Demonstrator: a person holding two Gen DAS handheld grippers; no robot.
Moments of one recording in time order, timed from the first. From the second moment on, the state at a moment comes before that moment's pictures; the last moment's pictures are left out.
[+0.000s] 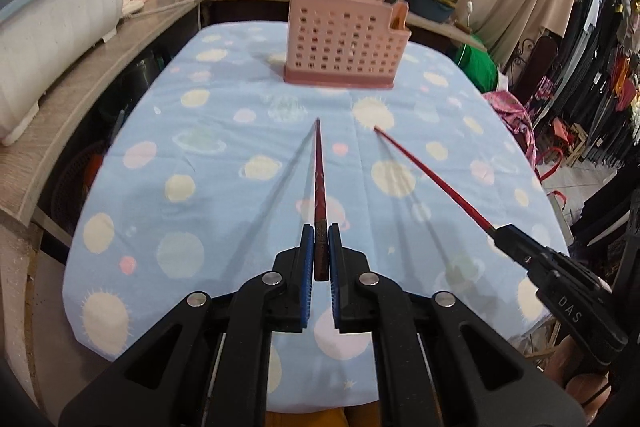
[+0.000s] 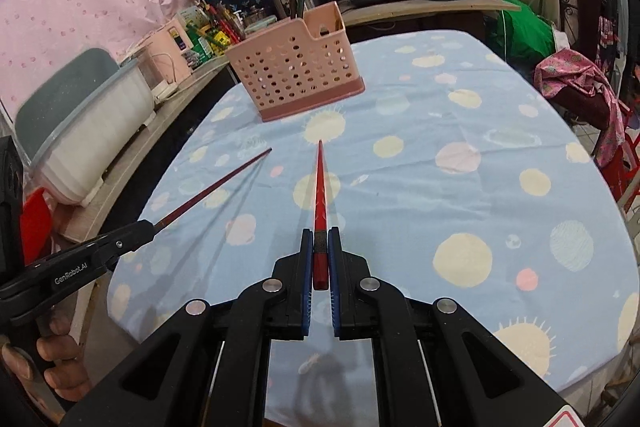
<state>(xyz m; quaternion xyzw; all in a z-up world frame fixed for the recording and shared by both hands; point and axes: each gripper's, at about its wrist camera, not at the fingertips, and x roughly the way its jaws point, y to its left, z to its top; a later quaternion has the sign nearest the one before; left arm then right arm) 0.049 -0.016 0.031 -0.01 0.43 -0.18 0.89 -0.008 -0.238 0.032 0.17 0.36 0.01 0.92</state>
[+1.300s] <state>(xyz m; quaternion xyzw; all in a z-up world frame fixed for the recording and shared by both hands) 0.189 -0.032 0.265 -0.06 0.22 -0.18 0.96 0.142 -0.295 0.251 0.19 0.12 0.03 0.97</state>
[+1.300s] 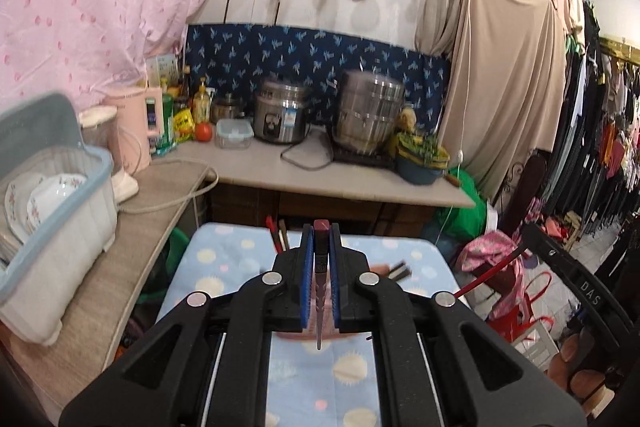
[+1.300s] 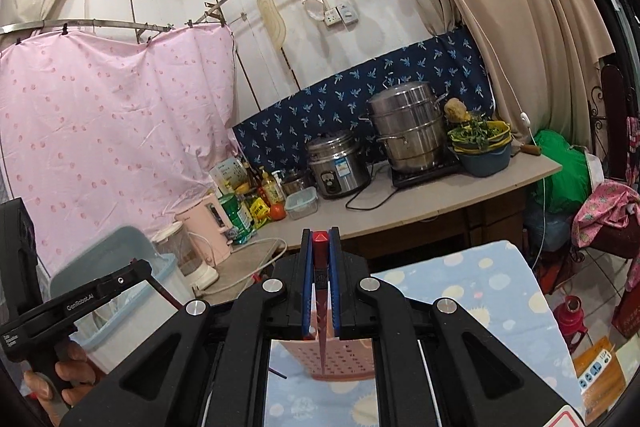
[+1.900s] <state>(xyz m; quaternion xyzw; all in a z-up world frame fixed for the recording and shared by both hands) 0.267 -0.059 0.243 -0.04 0.20 -0.16 0.97 0.242 -0.291 0.211 0.18 0.18 0.01 0.97</state>
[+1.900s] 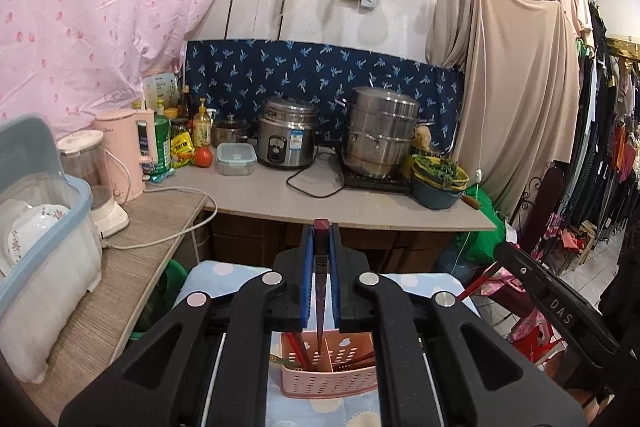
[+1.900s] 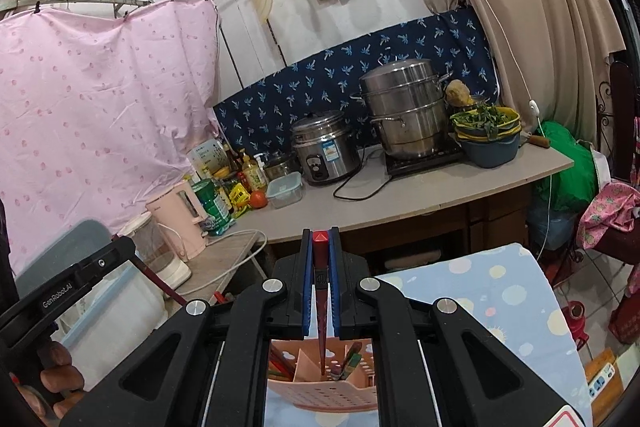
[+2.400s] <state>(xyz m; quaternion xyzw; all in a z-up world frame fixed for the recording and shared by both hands) 0.304 -0.076 0.196 -0.04 0.24 -0.15 0.96 0.277 -0.281 0.170 0.17 0.23 0.02 0.96</state>
